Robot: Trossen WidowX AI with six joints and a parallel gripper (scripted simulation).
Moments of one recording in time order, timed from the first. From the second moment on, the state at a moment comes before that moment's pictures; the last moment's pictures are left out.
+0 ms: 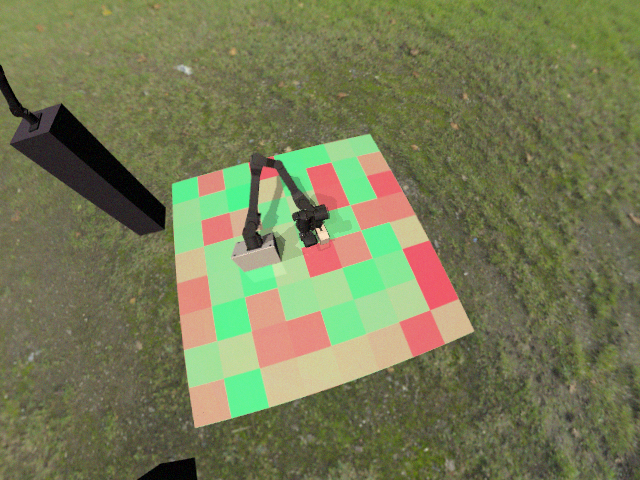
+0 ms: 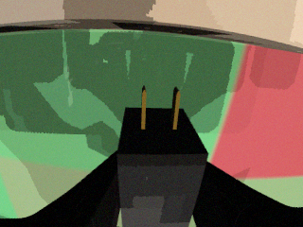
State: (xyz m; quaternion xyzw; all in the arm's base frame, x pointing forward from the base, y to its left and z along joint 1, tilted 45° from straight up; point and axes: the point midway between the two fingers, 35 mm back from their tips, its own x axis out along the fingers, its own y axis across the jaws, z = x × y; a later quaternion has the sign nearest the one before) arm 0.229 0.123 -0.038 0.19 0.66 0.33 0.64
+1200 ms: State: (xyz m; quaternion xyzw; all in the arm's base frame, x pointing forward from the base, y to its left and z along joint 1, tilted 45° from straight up) arm 0.242 0.128 -0.039 0.20 0.67 0.33 0.64
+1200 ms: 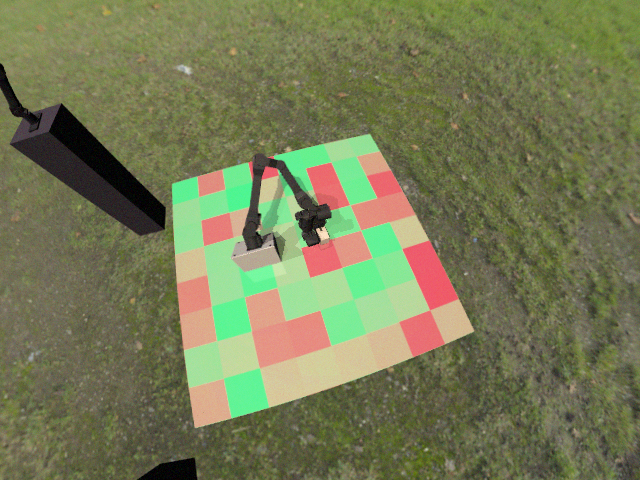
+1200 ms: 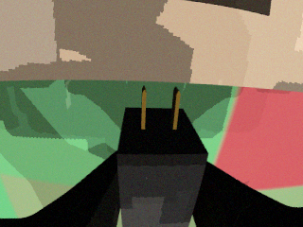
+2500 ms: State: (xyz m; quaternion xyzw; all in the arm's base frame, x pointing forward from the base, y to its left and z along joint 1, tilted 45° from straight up) arm 0.252 0.129 -0.038 0.20 0.67 0.33 0.64
